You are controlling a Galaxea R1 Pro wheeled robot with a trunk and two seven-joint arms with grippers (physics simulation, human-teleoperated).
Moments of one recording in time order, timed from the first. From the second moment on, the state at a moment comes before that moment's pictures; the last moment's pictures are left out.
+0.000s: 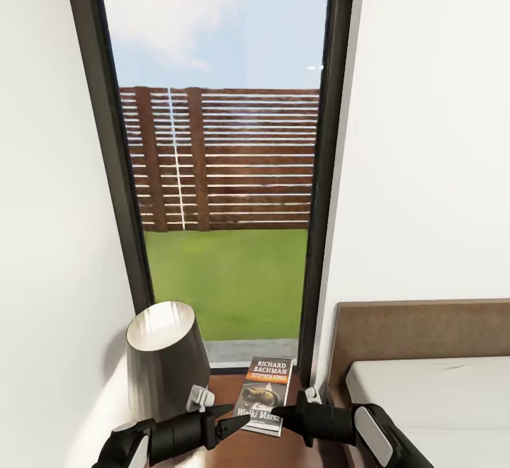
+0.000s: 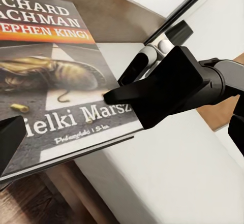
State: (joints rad) left arm -0.18 0.00 -0.03 -1.07 0.20 0.48 -1.02; right arm -0.43 -0.03 0.06 -0.58 -0.70 0.97 0.72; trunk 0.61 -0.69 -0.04
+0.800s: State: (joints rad) left arm -0.18 0.00 -0.03 -1.07 0.20 0.49 -1.02; right arm -0.43 -0.03 0.06 -0.58 -0.70 0.97 0.72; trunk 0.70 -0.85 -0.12
